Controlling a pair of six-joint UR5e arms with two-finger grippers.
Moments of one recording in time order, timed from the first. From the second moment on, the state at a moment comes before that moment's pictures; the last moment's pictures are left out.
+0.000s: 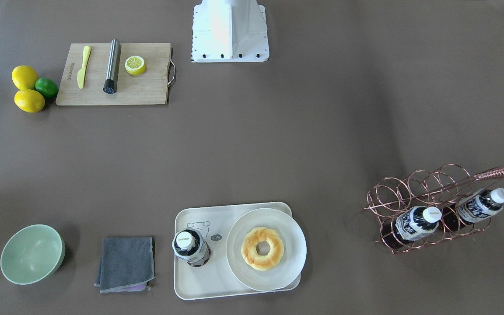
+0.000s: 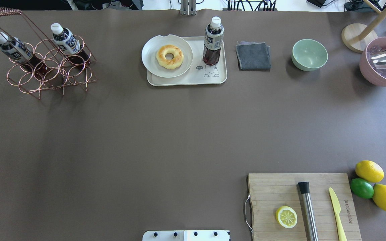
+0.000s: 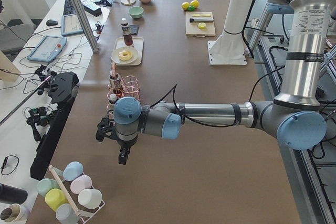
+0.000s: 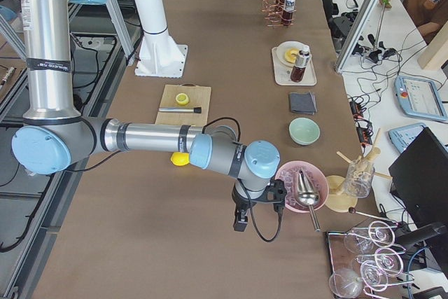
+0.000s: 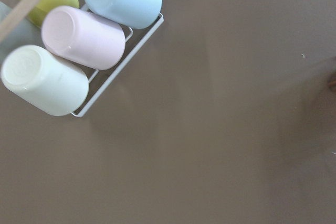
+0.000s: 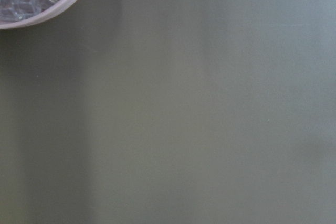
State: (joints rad) left arm -1.64 -1.62 -1.51 -1.77 -2.39 -0.02; right arm 1.65 -1.58 1.59 -1.79 2.23 -0.15
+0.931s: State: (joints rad) left arm -1.63 -1.62 -1.51 -1.72 -2.40 -0.01; right arm 1.68 -1.58 1.58 -1.69 2.27 -0.01
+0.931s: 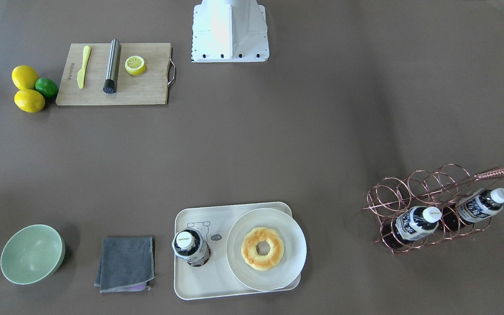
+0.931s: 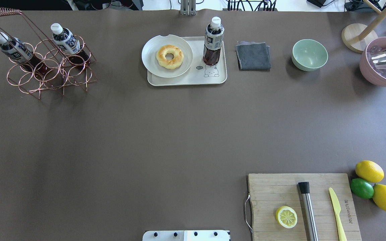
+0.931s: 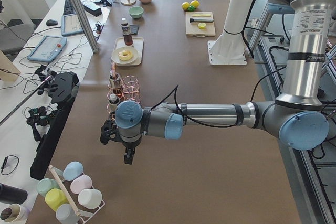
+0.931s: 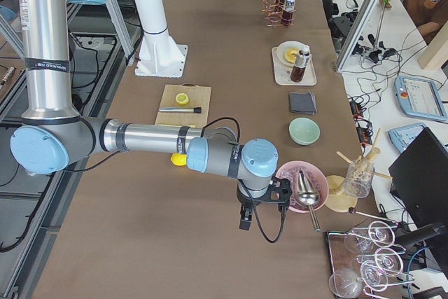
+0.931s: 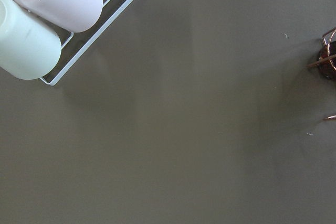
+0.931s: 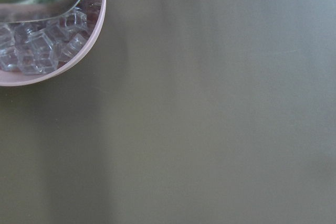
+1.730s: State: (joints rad) left arm -1.63 -1.63 -1.51 -1.72 -2.40 -0.01; right arm 1.67 -1.58 1.59 -1.68 2.29 -0.01
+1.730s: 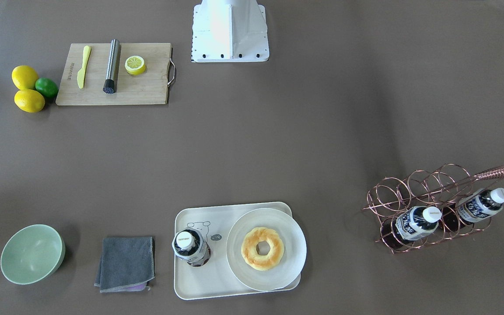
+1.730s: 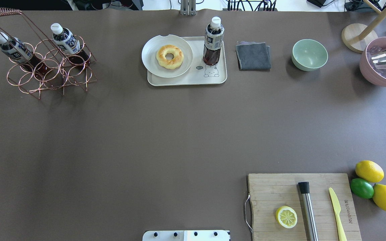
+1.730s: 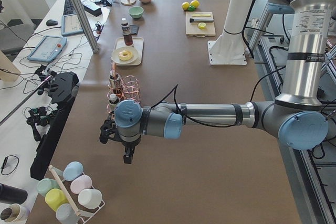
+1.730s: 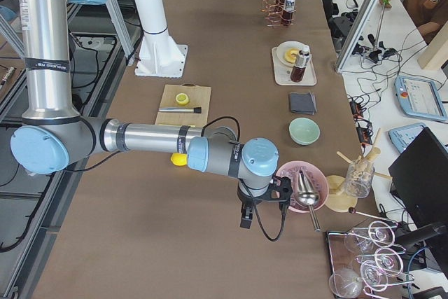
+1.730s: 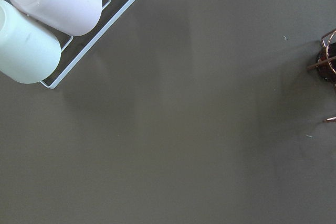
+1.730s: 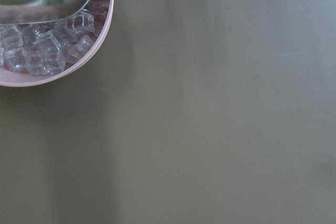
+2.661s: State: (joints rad) left arm -1.63 -1.65 -1.50 -1.72 -2.40 -0.01; right arm 1.67 -1.57 1.58 -1.68 2.29 -0.02
